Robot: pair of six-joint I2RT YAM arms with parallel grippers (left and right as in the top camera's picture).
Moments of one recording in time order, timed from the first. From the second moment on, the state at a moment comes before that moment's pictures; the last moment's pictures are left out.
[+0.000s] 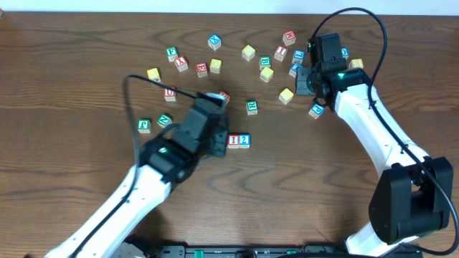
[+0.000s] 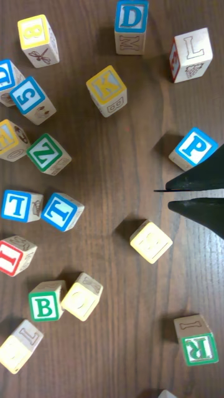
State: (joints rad) left arm -0.59 1.26 0.95 -0.58 -0.06 -0.35; right arm 0.24 1.78 1.38 -0.60 0.15 0.24
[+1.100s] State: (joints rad) left arm -0.41 1.20 0.95 -0.45 -0.10 -0.33; right arm 0.24 1.43 1.38 -0.70 0.15 0.17
